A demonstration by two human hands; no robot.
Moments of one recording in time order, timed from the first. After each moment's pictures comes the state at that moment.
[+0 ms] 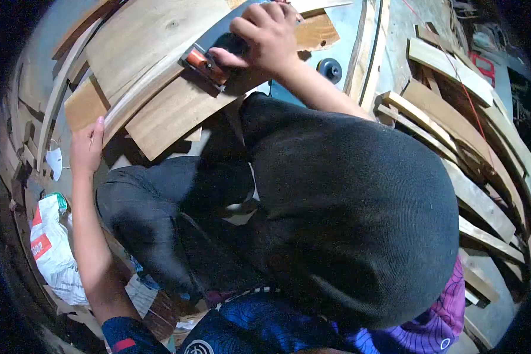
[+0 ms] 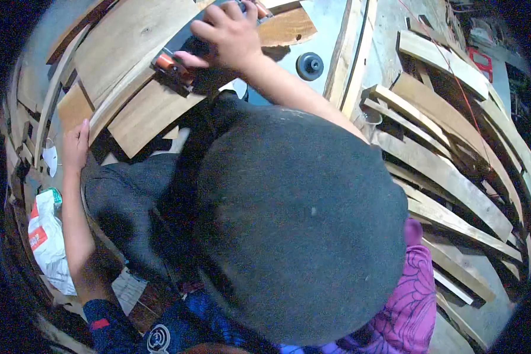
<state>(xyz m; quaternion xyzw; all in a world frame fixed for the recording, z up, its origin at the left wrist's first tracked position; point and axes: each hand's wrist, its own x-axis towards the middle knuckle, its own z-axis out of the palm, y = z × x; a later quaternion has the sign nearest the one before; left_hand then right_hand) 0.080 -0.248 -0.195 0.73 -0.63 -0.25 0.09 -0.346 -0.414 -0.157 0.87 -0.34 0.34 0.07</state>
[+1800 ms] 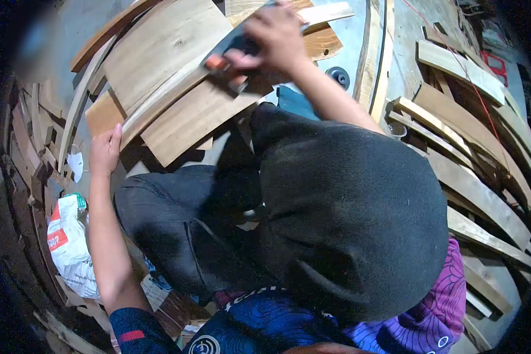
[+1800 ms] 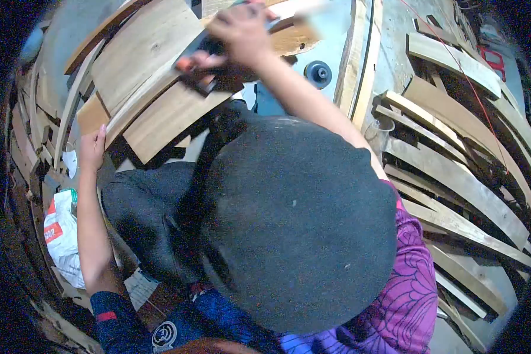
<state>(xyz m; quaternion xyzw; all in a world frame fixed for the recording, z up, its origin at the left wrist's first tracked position) 0.074 -0.255 -0.184 0.74 -0.63 -0.23 0.05 -0.361 -0.433 -0.158 0.86 -0.31 0.39 0.08</state>
